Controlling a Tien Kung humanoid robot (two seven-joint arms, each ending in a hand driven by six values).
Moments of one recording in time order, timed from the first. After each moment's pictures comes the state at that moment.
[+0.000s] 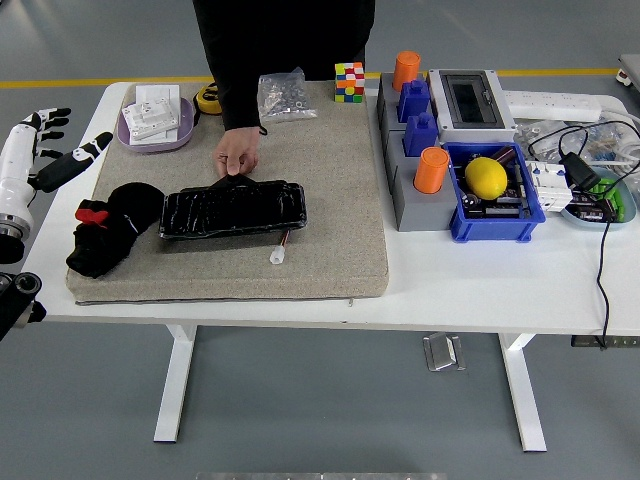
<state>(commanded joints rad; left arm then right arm) -0.34 0.42 -1.20 -1.19 1.40 0.45 0.01 0.07 -0.30 0.60 0.18 -0.60 0.12 -0.25</state>
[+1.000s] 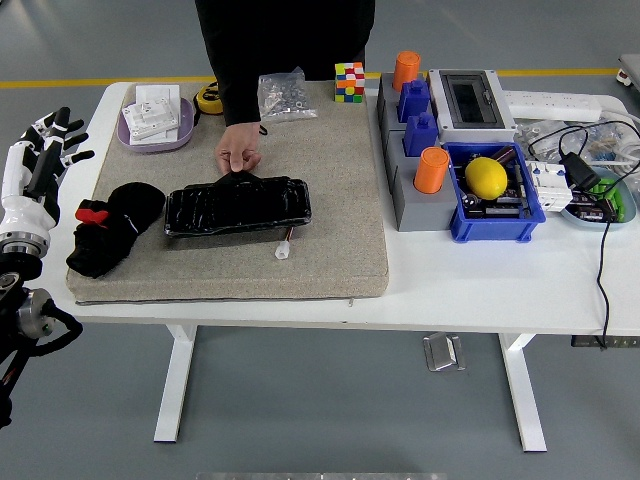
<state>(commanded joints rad) -0.29 0.34 -1.23 -1.19 0.77 0.33 -0.26 0.07 -0.30 0.56 0.18 -0.56 0.12 -0.23</state>
